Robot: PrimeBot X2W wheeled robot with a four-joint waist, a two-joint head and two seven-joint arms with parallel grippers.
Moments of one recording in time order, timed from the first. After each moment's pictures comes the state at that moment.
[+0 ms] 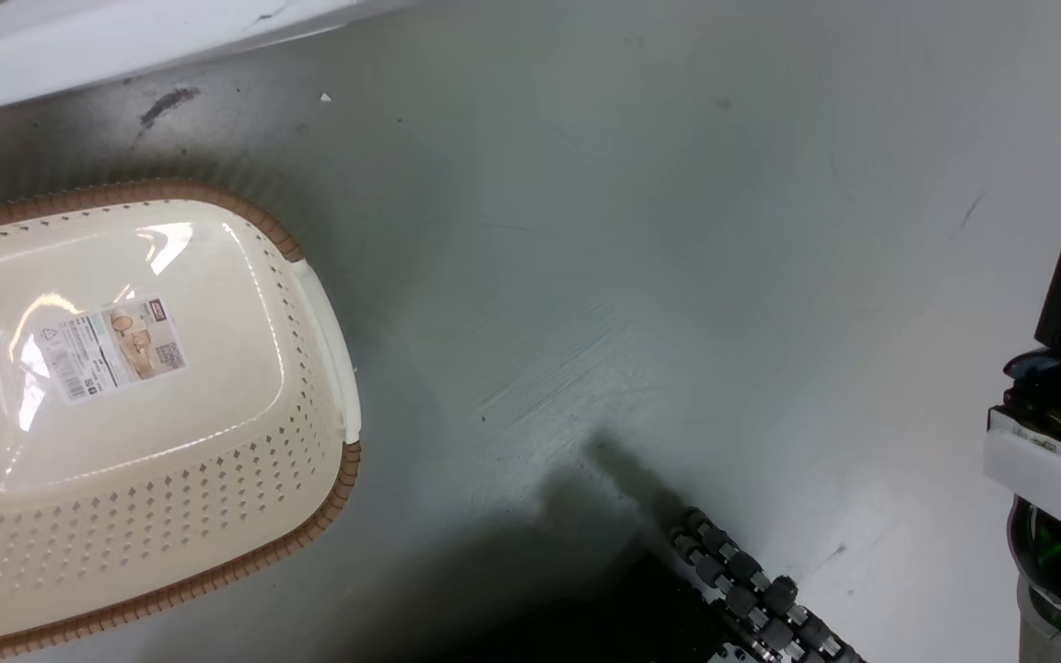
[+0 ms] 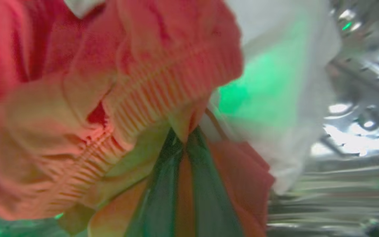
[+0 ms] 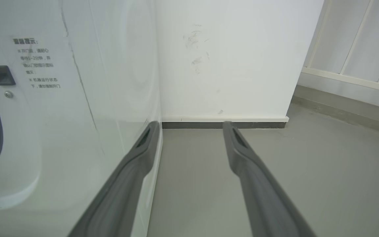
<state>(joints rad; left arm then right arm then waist) -1.84 0.62 -0.44 0.96 -0.25 -0.13 0.83 -0.32 -0.05 0.03 -0.49 0.29 0.13 -0.26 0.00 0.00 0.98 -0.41</state>
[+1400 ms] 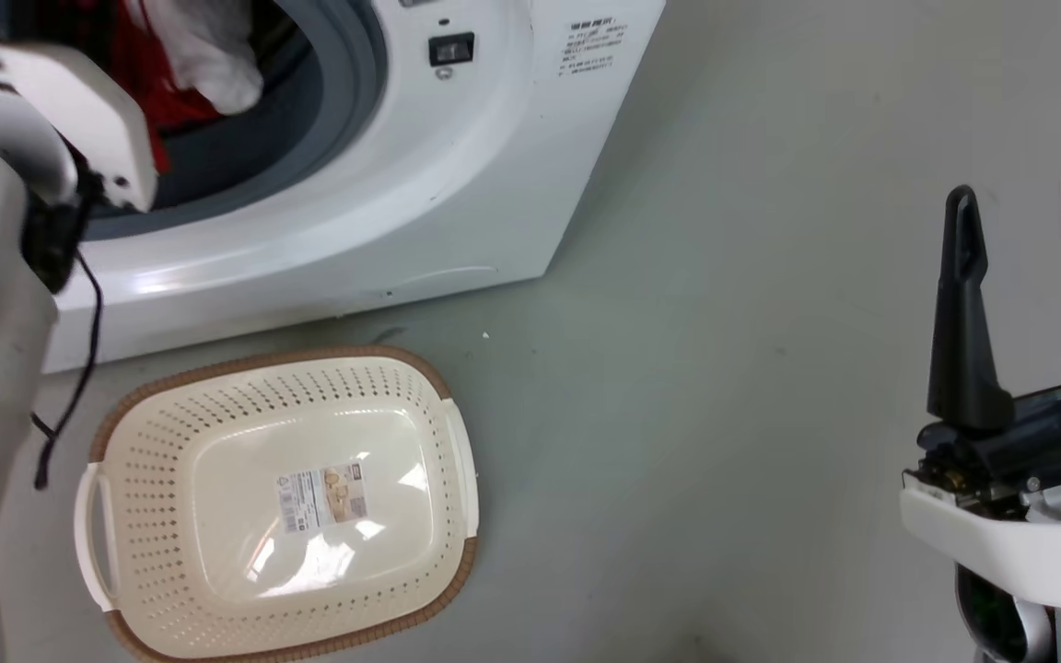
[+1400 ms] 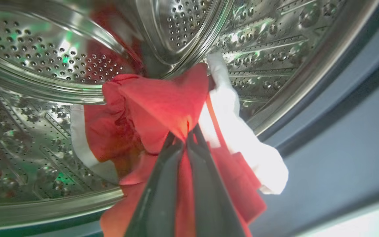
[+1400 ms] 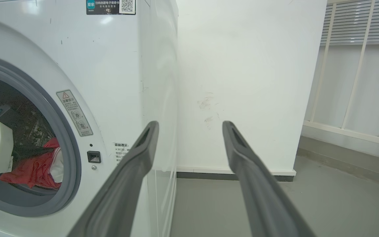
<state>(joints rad) -1.15 0.53 -0.60 0.91 -0.55 -0.10 -0.05 -0.17 -0.05 0.05 -0.39 0.13 0.13 -0.26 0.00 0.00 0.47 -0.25</state>
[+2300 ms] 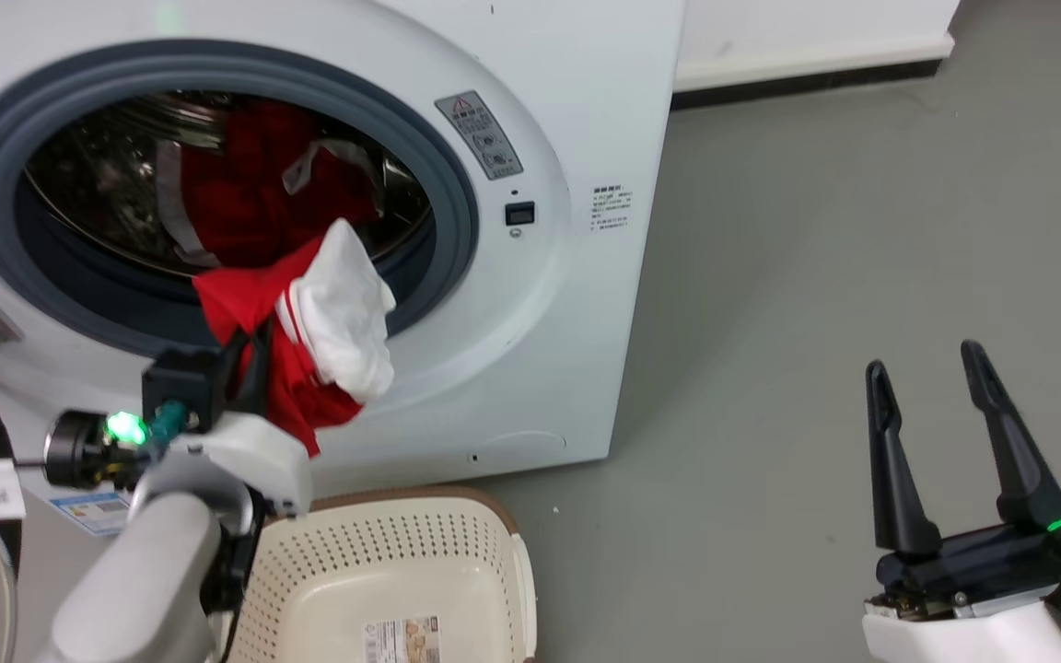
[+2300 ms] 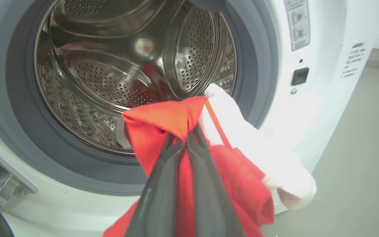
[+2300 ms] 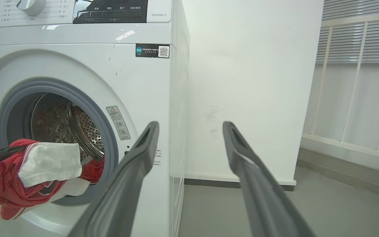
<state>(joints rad) -0.50 0.48 -0.57 0.47 -0.55 0.20 -0.26 0.07 -0.05 0.06 -0.32 0.04 0.13 -0.26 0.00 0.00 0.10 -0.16</state>
